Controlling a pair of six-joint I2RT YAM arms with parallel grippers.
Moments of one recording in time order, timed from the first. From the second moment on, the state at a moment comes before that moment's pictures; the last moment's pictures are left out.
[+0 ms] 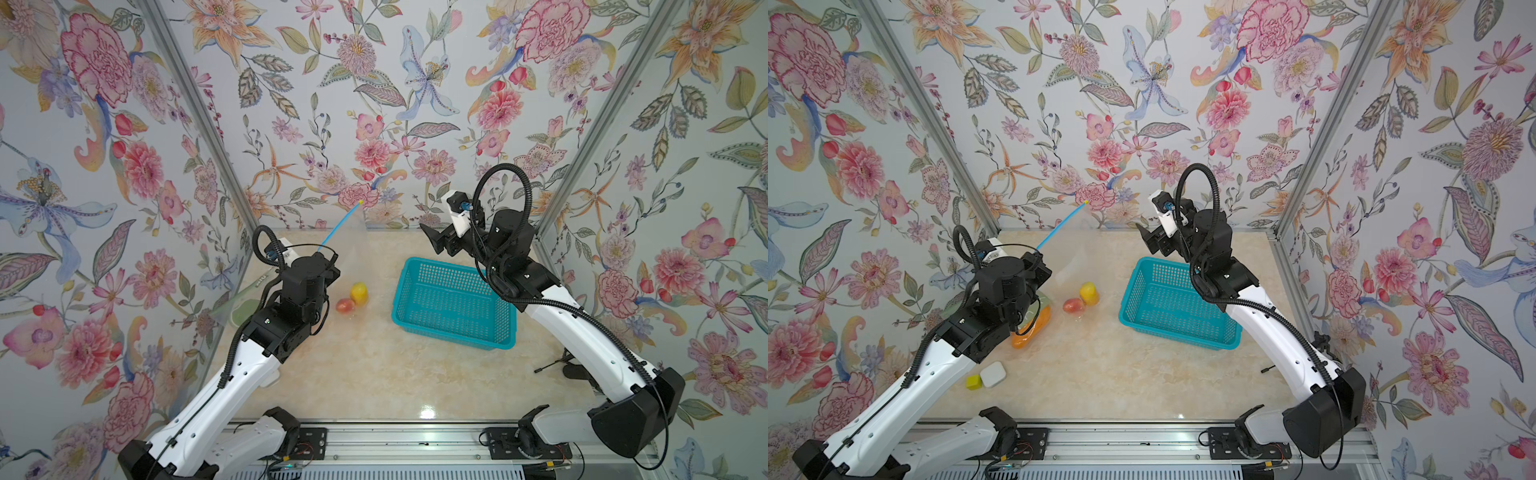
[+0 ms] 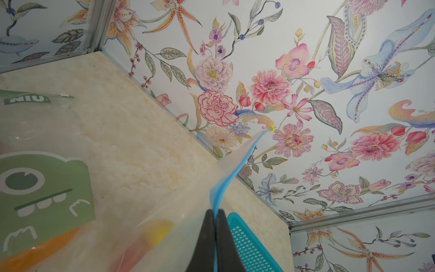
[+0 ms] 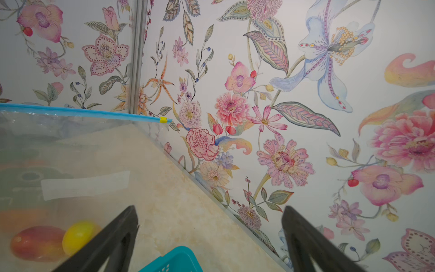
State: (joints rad) left arm -0.57 1.01 1.07 -0.40 -0.59 -1.02; right arm 0.54 1.38 1.39 -0.05 -0.07 -0.32
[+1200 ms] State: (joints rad) left arm 0.03 0.78 0.80 -0.53 -0.54 -0.76; right arm 0.58 1.14 1.00 -0.14 0.42 -0.06
